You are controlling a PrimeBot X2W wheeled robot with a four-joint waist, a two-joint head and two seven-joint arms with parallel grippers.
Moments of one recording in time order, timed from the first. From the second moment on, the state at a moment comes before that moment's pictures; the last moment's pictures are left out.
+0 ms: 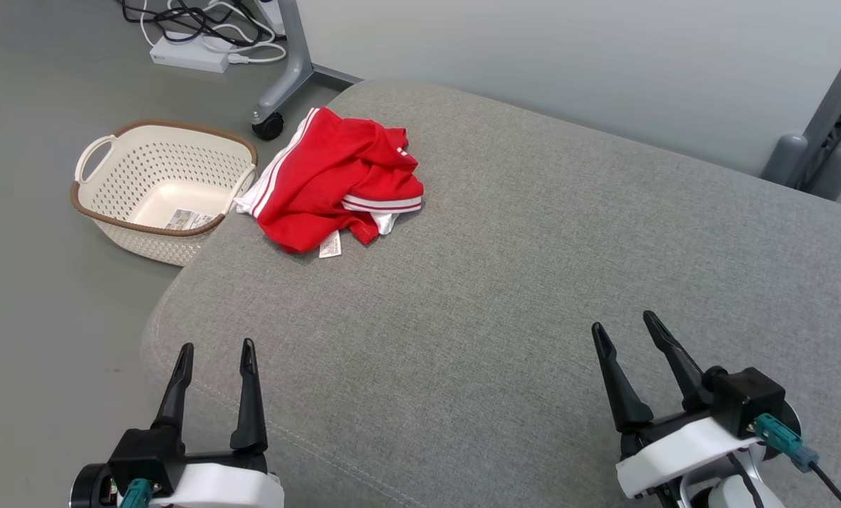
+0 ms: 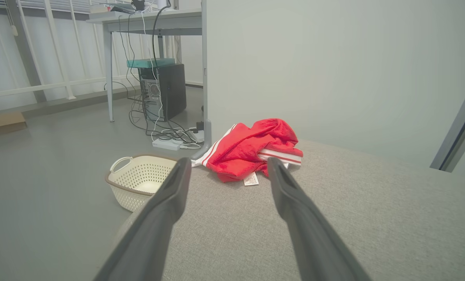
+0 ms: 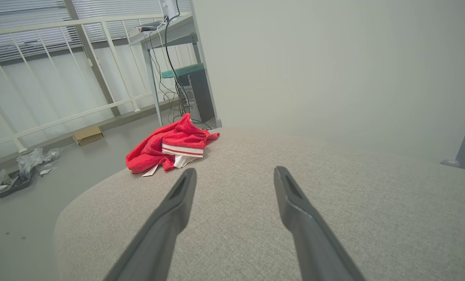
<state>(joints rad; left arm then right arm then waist) 0.03 0.05 -0.11 0.09 -0.22 0.11 -0.26 -0.15 -0.09 0.26 0.27 0.28 0.13 -0.26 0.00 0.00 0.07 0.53</state>
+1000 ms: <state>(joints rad) -0.49 0.16 -0.02 0.44 -0.25 -0.07 -0.21 -0.16 -0.17 0.24 0.07 0.23 0.13 -0.18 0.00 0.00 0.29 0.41</state>
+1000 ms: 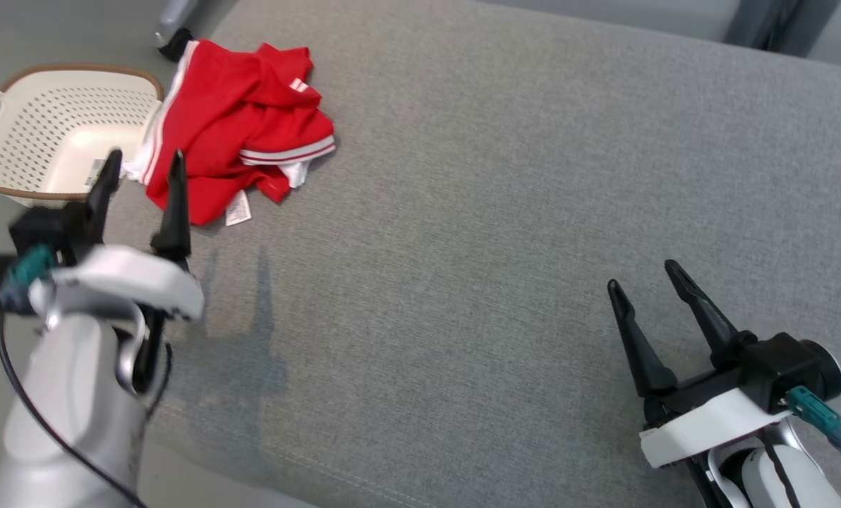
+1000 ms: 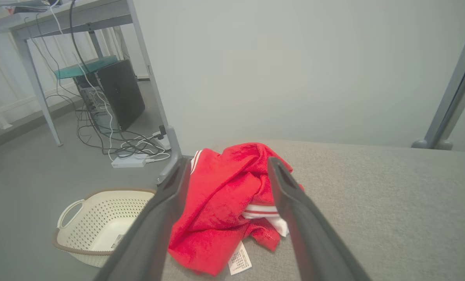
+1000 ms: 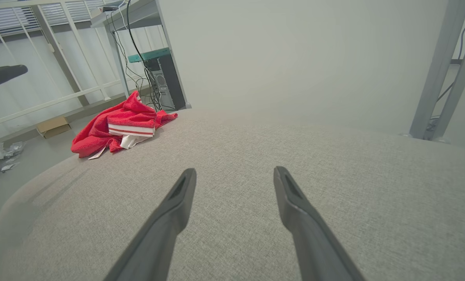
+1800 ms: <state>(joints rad) -1.04 0.31 -0.13 1.04 -0.32 -0.12 0.16 -0.23 -0.22 0.31 0.01 0.20 0.13 -0.16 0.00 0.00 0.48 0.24</state>
